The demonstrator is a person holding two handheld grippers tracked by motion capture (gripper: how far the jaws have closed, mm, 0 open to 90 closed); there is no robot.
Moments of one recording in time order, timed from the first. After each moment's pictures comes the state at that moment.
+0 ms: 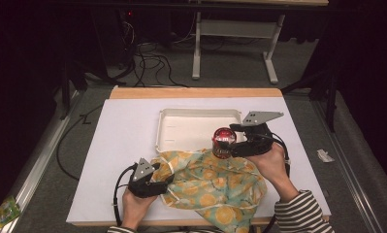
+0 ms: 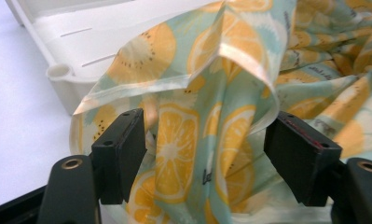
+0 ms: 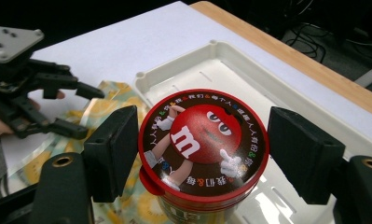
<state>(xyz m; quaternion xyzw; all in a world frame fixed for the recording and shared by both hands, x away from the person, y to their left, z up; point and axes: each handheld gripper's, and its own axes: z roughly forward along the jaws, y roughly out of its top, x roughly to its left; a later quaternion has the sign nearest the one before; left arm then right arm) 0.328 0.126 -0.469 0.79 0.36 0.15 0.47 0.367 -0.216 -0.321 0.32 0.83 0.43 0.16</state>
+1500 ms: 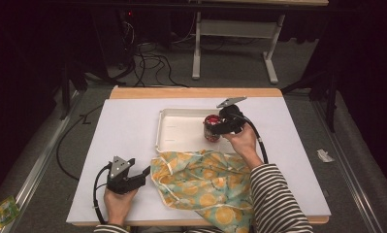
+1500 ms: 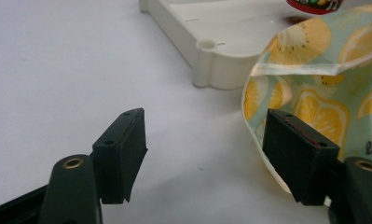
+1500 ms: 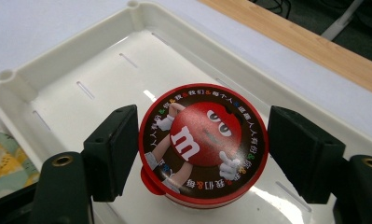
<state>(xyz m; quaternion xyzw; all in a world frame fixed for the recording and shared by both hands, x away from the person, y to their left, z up) 0.340 0.184 -0.482 0.74 0.44 0.21 0.45 0.478 -0.183 -0.390 0.40 0.83 0.35 0.18</state>
